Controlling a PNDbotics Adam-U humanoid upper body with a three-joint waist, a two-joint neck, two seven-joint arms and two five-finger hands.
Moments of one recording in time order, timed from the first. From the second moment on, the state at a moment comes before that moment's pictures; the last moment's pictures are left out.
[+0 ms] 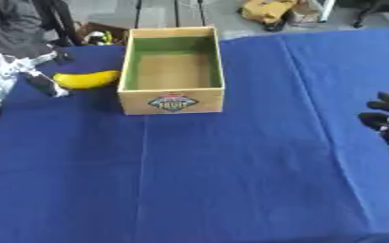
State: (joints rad) left arm -0.99 0.56 0.06 -0.57 -1.14 -0.33 -0.29; right arm -0.26 -0.36 0.00 -1.63 -0.37 -0.02 -0.01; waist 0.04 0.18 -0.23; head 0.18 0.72
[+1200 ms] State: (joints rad) left arm -0.99 0.58 0.07 -0.54 -1.07 -0.33 -0.37; right arm -0.26 -0.36 0.00 -1.63 -0.37 -0.02 0.00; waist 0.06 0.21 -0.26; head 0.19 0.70
